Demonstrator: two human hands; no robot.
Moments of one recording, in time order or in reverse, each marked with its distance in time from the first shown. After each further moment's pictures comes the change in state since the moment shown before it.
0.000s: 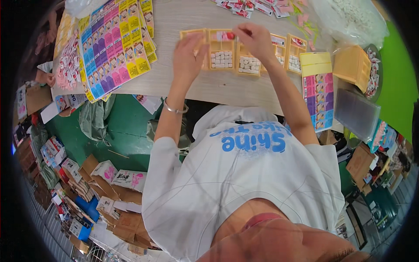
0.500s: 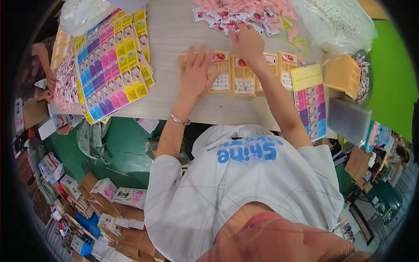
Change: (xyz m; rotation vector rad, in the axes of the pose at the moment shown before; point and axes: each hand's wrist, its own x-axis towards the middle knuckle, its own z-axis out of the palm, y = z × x) left_hand 0.010 0.007 0.027 0.415 -0.312 0.049; right_hand 0.064 0.019 0.007 -0.635 0.407 -0.096
